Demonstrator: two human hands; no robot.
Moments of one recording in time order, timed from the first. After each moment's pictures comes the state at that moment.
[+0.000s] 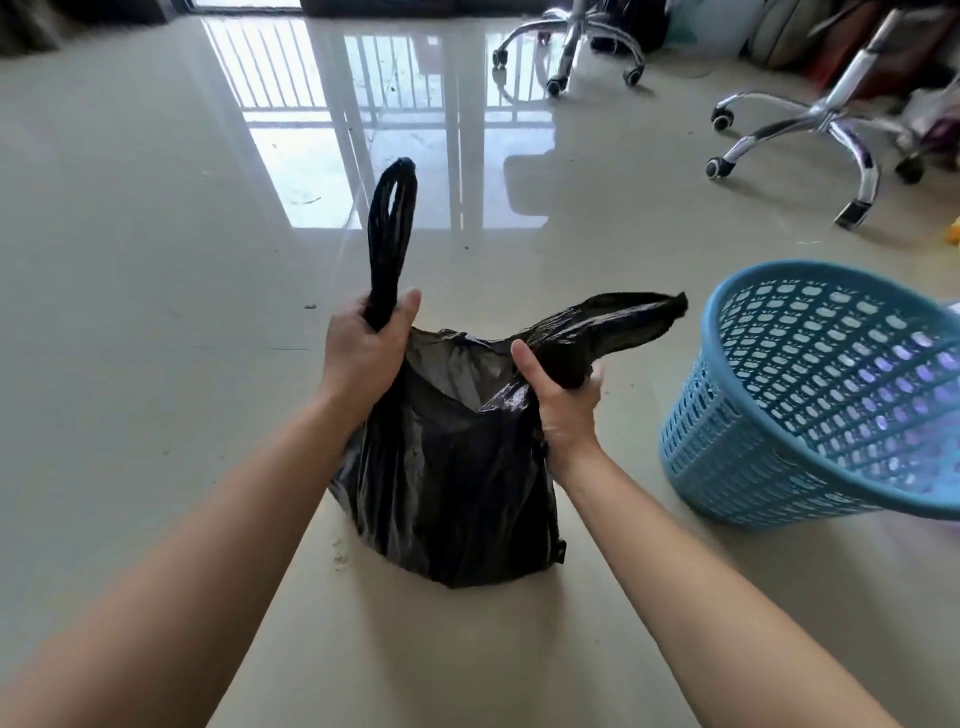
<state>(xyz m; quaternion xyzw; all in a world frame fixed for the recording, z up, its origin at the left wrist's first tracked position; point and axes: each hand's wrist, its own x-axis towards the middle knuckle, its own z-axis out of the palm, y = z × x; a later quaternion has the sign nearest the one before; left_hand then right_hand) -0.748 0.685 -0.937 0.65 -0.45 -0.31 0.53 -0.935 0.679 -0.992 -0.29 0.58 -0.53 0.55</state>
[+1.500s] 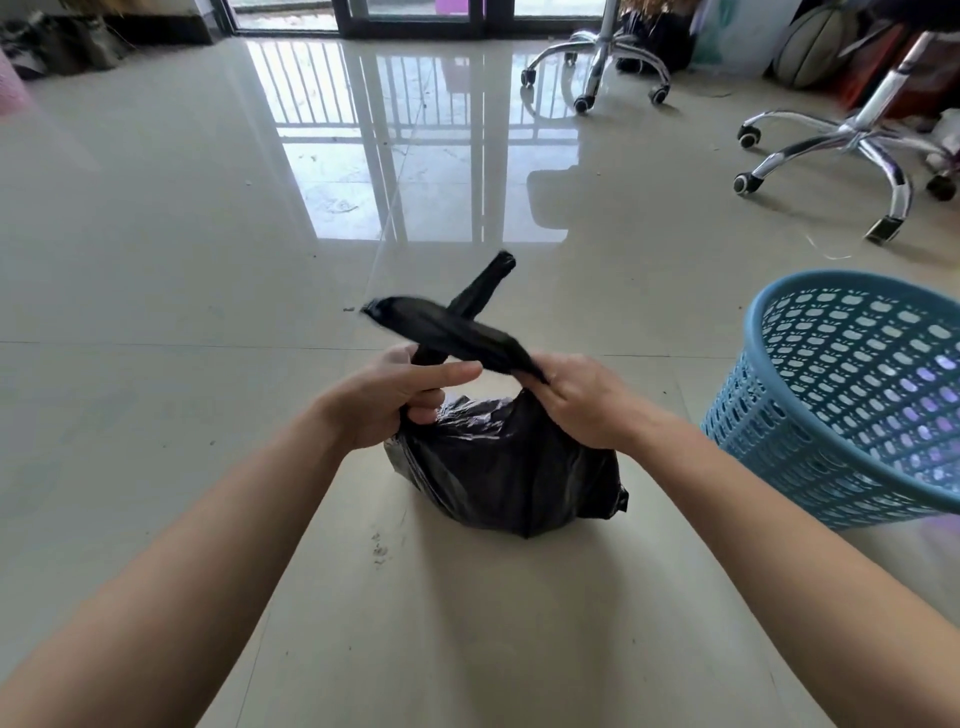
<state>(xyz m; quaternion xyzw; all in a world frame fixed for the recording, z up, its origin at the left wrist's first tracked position) -0.707 0.727 -0.926 0.47 -0.44 -0.67 0.36 -0.938 0.679 -0.945 -0.85 0.42 -0.16 0.28</state>
